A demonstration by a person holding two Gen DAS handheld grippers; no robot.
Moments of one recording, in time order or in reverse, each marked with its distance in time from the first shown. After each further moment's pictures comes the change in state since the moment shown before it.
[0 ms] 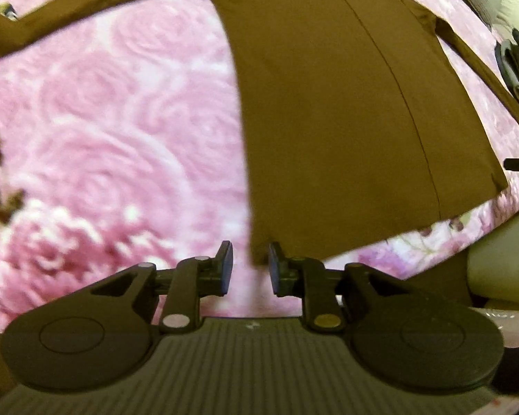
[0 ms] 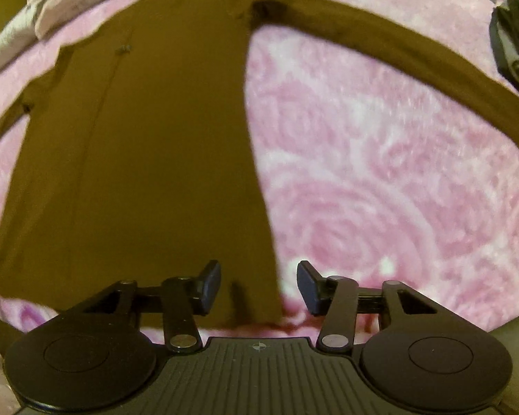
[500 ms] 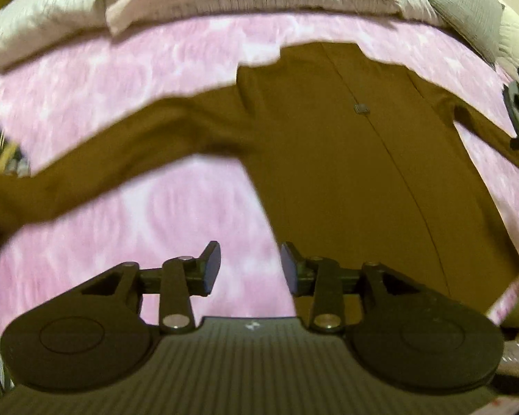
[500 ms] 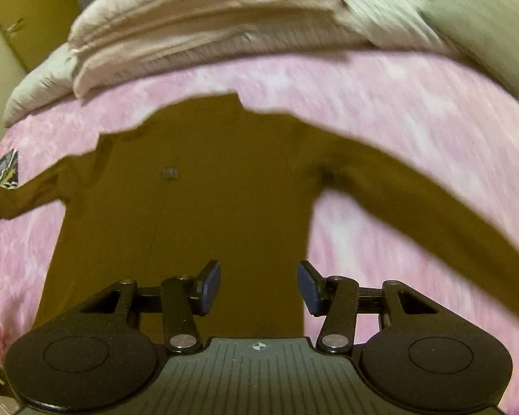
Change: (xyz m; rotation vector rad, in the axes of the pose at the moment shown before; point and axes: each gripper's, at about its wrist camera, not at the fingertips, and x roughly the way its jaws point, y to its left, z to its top) left arm -0.030 0.017 0.173 0.113 -0.203 0.079; right arm -0.001 0.058 0.178 -0.187 -0.211 0.083
